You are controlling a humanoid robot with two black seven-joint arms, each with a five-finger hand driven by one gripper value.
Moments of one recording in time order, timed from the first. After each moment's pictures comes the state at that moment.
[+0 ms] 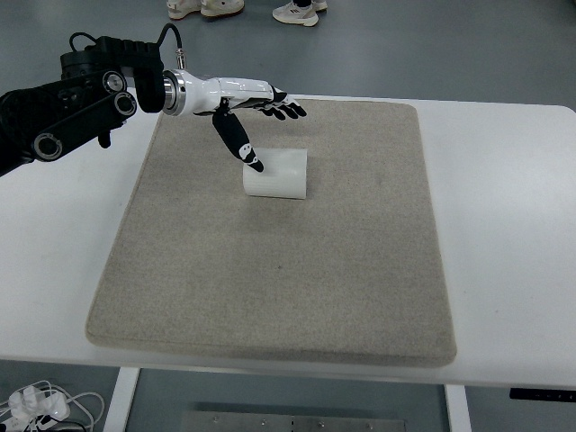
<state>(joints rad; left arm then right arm) -1.26 0.40 -0.28 -0.91 1.12 -0.46 -0.09 0.02 0.00 -0.01 0.19 -0.03 -0.01 -0.03</state>
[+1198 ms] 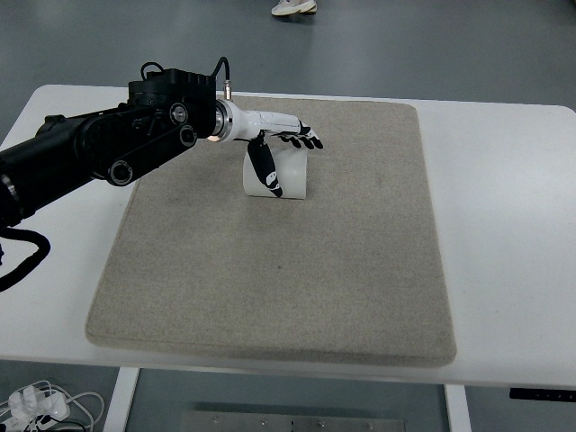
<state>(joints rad) -1.25 0.19 -0.24 -0.74 1.26 -0.43 -0.03 0.02 0.00 -0.01 0.19 -0.03 -0.01 -0.03</state>
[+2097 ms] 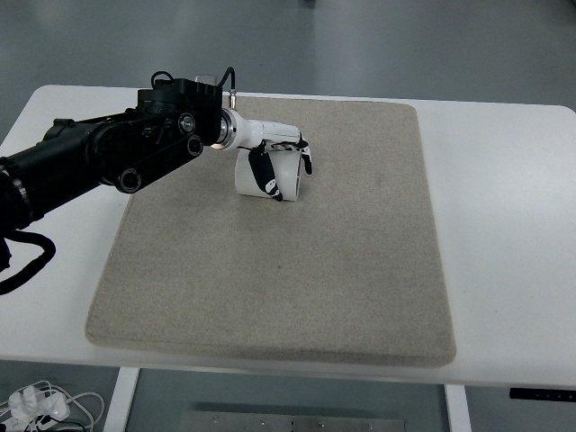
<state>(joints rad) -1.24 0.17 -0.20 -0.72 1.29 -0.43 -0.03 0.02 0.00 -0.01 0.19 -0.03 -0.01 -0.03</state>
